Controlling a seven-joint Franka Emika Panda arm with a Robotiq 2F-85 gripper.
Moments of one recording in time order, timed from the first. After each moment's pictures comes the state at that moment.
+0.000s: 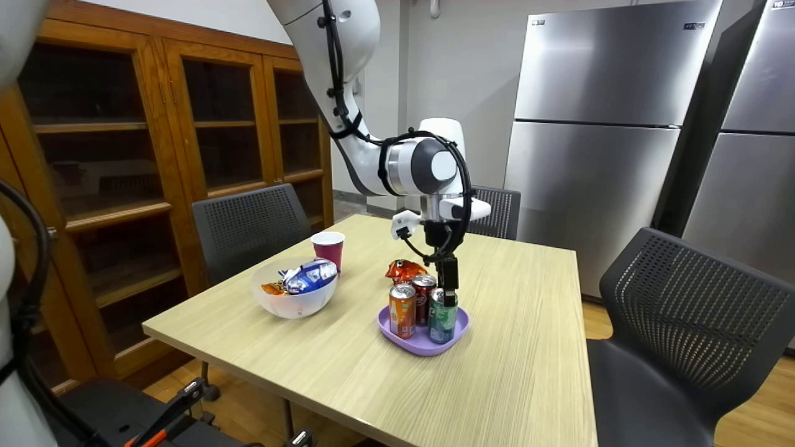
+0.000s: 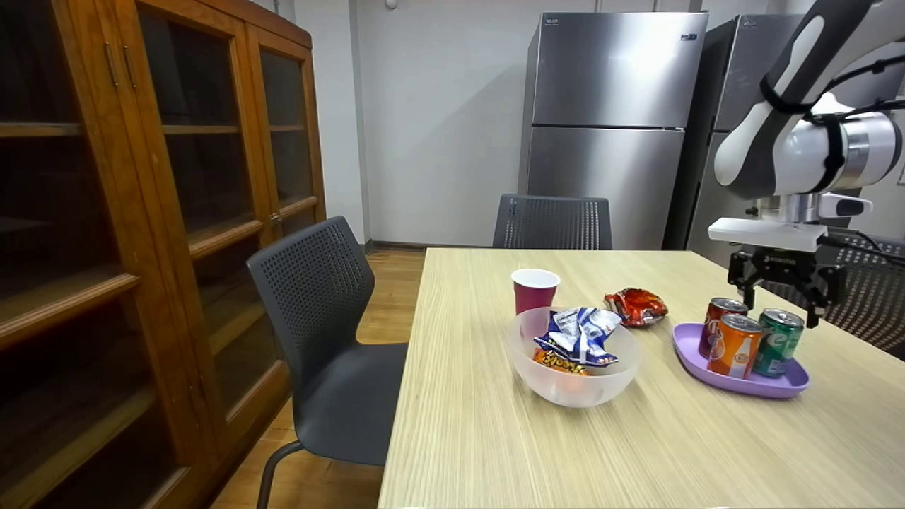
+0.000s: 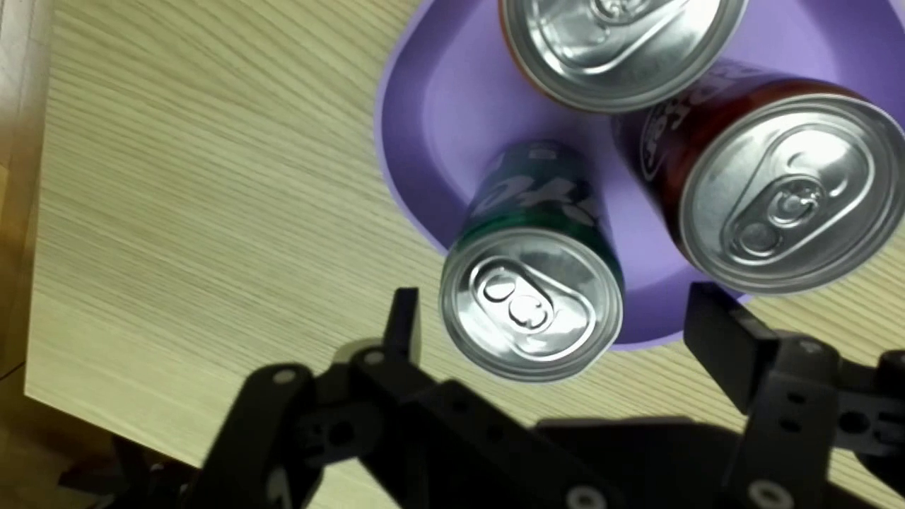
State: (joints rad) arm 0.02 0.56 -0.34 -1.99 0.00 2.47 0.83
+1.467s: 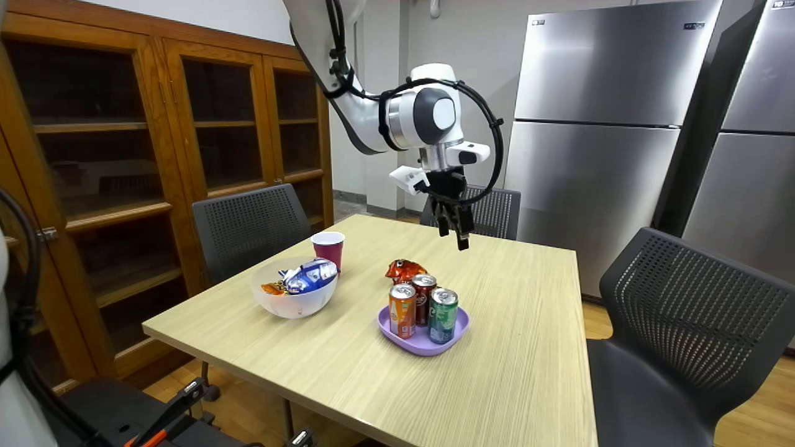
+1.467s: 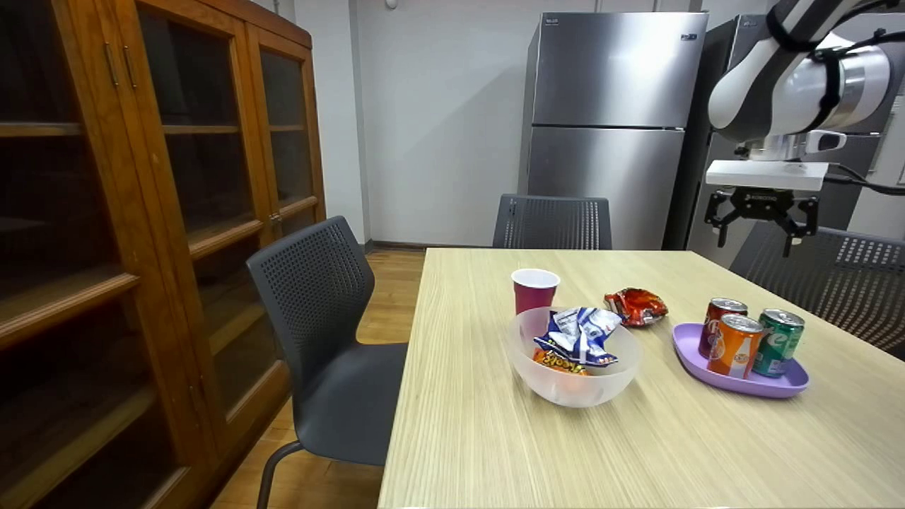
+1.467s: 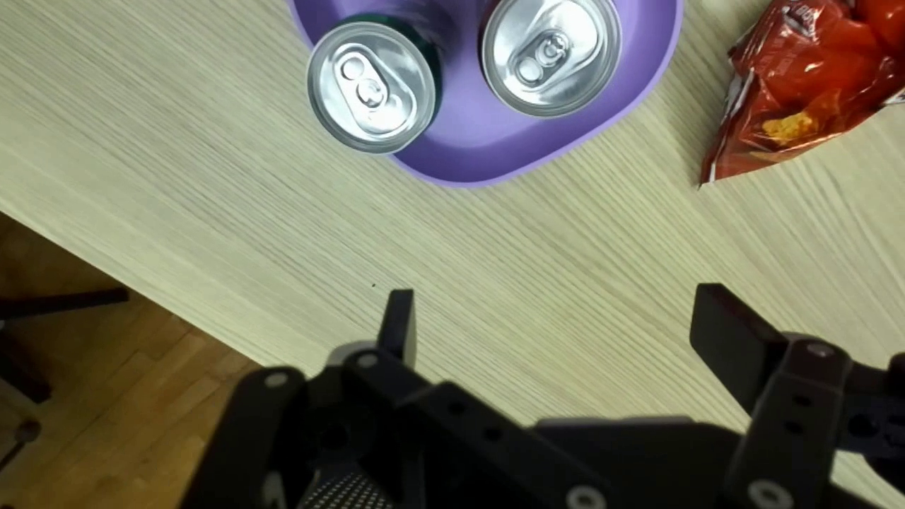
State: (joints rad) arm 0.00 0.46 -0.28 -1.90 -0.09 2.48 0.62
